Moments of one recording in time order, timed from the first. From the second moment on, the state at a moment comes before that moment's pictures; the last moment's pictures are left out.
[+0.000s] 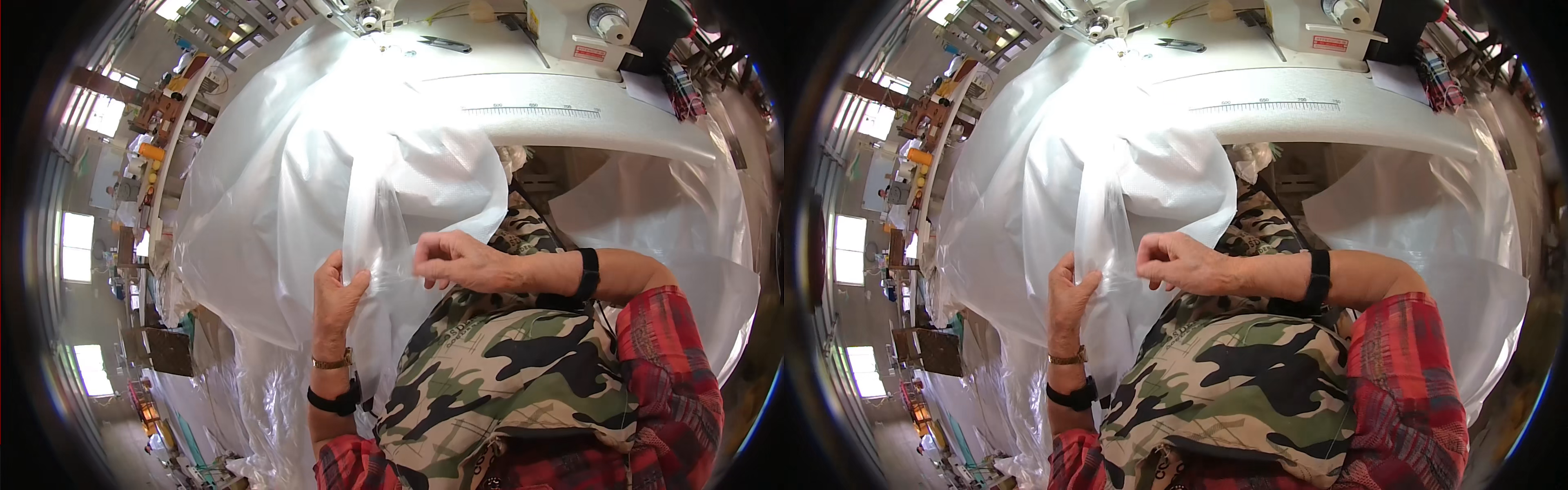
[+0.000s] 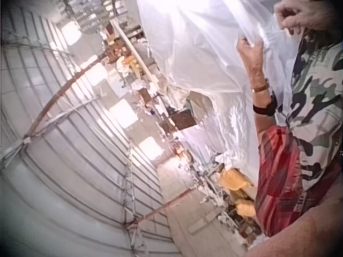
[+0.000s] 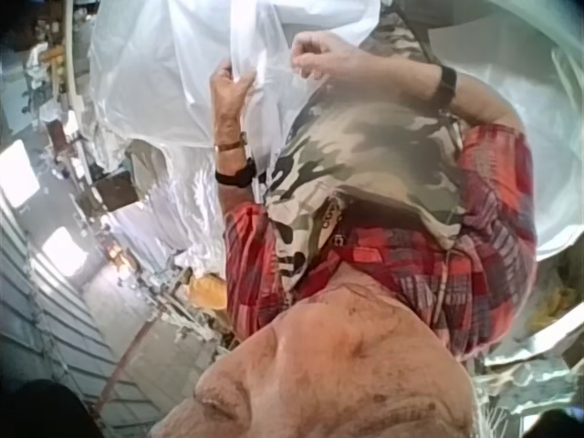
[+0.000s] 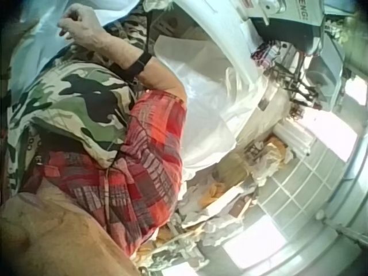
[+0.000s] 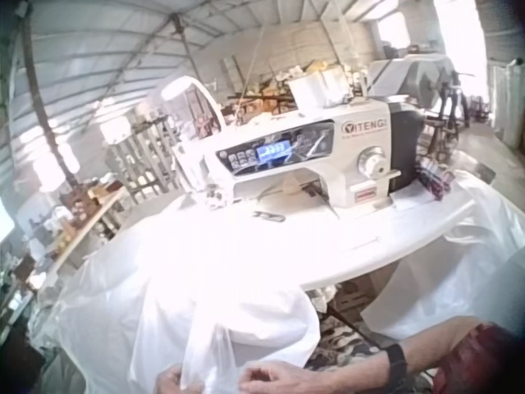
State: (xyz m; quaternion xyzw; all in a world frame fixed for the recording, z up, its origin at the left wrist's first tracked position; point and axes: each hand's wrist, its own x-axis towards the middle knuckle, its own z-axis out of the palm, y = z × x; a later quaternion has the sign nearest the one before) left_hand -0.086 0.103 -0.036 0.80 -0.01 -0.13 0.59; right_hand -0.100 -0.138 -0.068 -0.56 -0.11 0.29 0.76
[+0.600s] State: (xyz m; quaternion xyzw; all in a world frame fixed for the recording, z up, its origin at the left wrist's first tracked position) left_hand -0.111 0.076 -0.024 0.87 -0.20 -0.01 0.45; right_hand -0.116 -0.109 -0.043 -0.82 -0.36 -0.04 0.44
